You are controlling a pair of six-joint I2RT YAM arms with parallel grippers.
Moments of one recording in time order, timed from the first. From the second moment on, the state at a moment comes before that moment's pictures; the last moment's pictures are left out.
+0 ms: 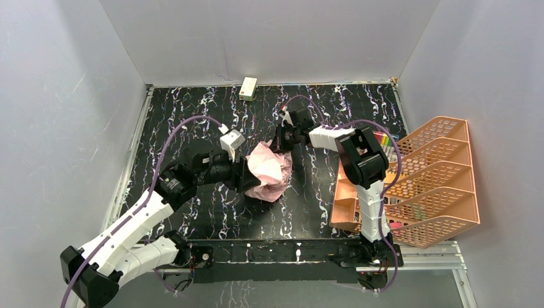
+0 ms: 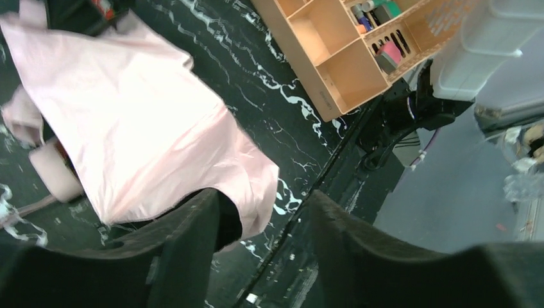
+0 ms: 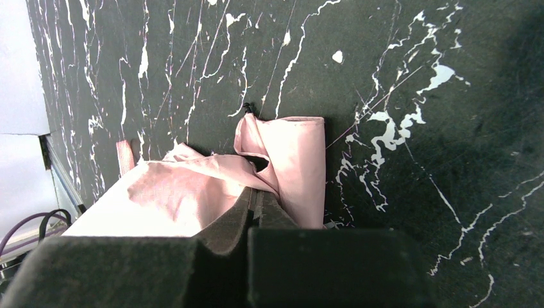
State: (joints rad) left arm -0.66 0.92 0.85 -0.40 0.45 -0.29; right arm 0.52 2.16 1.39 -0.04 -0.55 0.52
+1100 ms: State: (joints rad) left arm -0.75 0.66 0.49 -0.29 0.28 -0.62; right arm 0.52 2.18 1.41 -0.07 -0.57 0.52
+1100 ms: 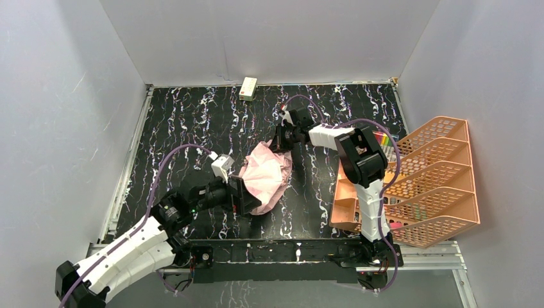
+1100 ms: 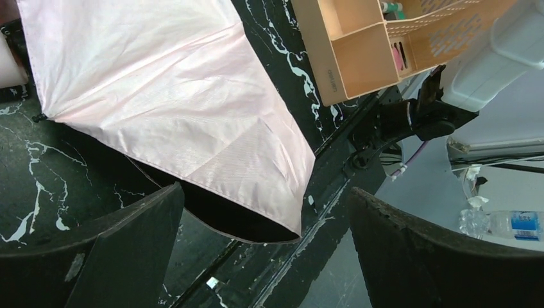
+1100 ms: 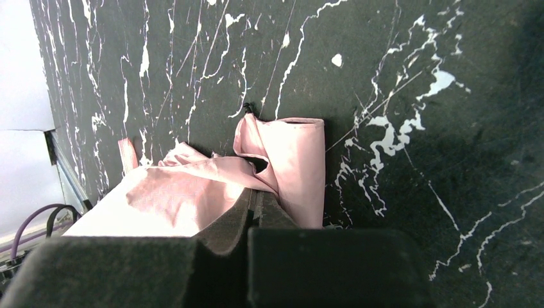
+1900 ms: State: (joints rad) left arm -0.79 1.03 0.52 -0.05 0.13 -0.39; right arm 0.40 2.38 1.75 -0.13 -0.55 0.42
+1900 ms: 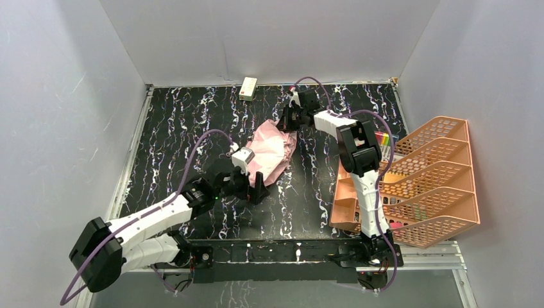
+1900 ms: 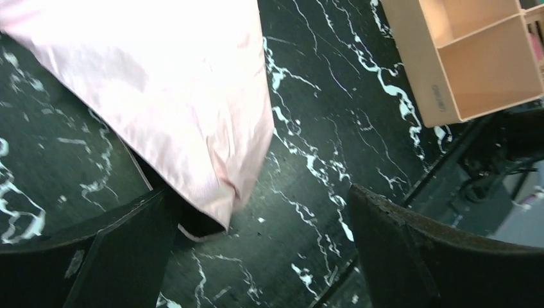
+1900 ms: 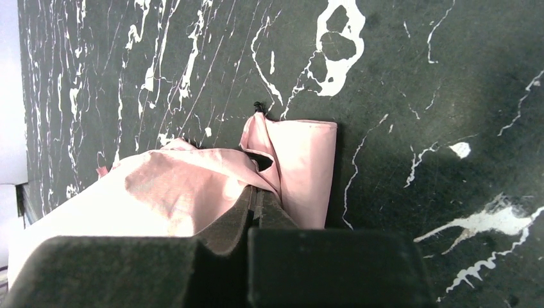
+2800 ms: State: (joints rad) left arm -0.79 1.20 0.53 0.06 0.21 -0.31; right arm 0.36 2.46 1.91 -0.28 -0.69 0.34
